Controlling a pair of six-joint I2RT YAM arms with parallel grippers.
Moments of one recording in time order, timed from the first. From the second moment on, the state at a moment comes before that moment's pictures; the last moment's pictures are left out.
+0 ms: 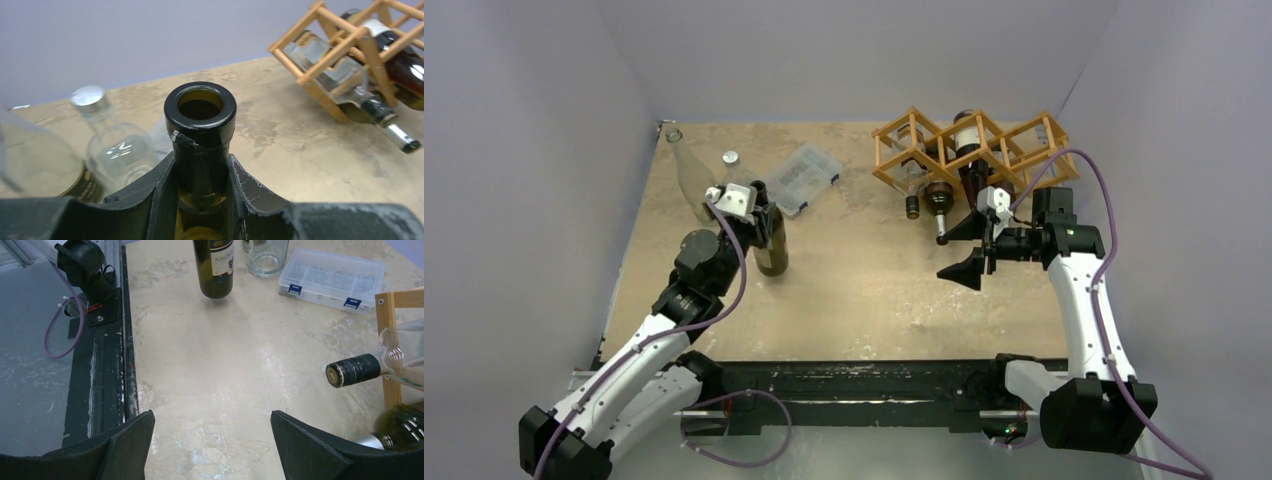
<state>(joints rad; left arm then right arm) -0.54 0.78 0.59 0.22 -0.20 0.01 -0.10 1.08 1.03 -1.05 -1.26 -0.99</state>
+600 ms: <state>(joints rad) -0.06 0.75 0.51 0.24 -0.21 -0.05 -0.10 1.08 1.02 -1.05 -1.26 -1.00</state>
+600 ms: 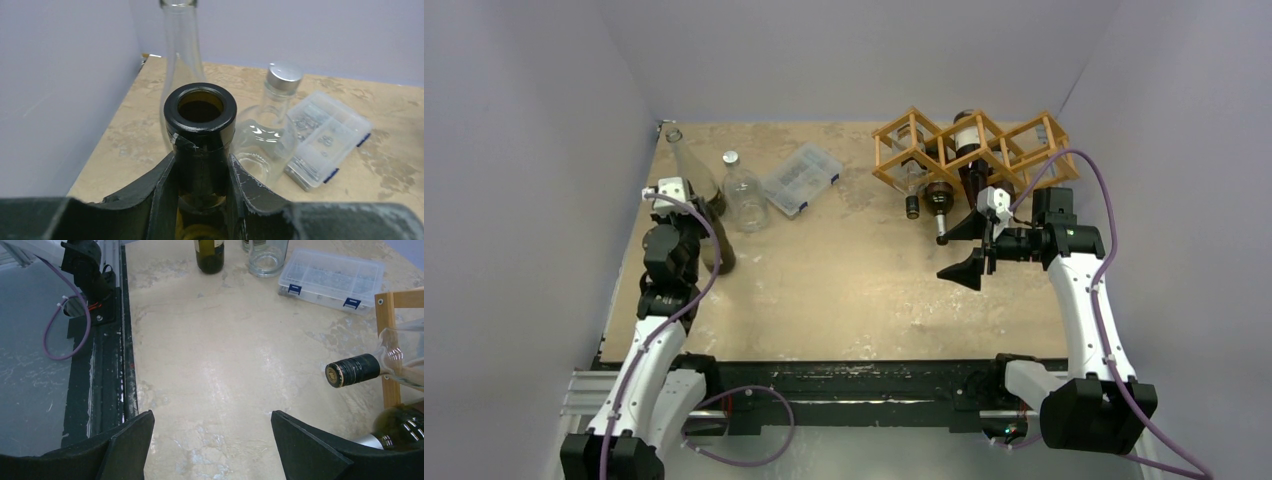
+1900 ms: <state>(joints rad) 0.16 0.76 0.55 0.29 -0.17 -0.14 -0.10 1.08 1.02 -1.05 -1.25 -1.00</state>
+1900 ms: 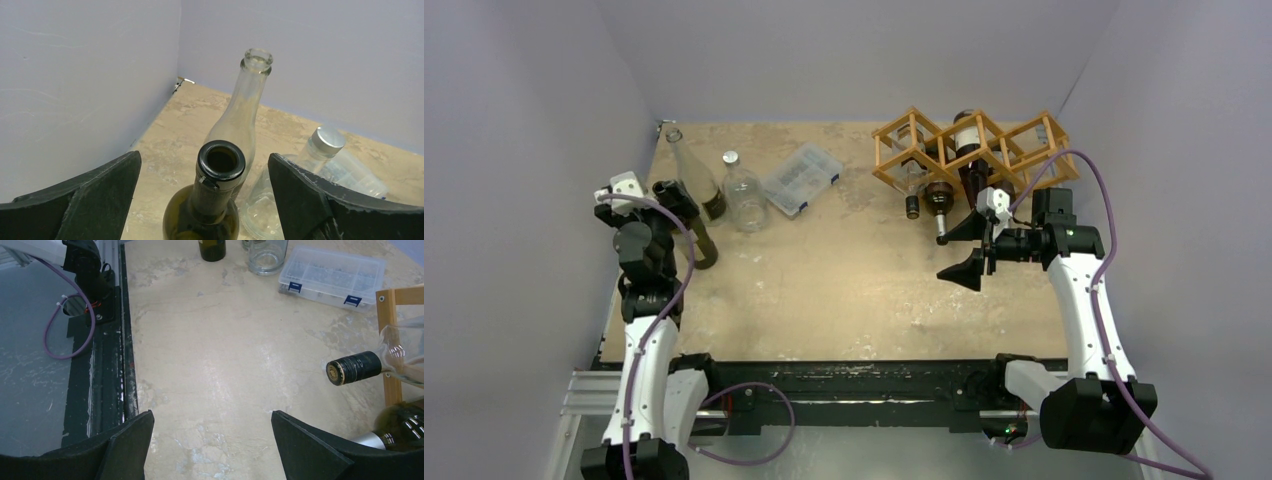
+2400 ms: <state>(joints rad) 0.16 0.57 0.76 -0.23 -0.01 -0.33 -0.10 1.08 1.01 -1.04 -1.25 -0.99</state>
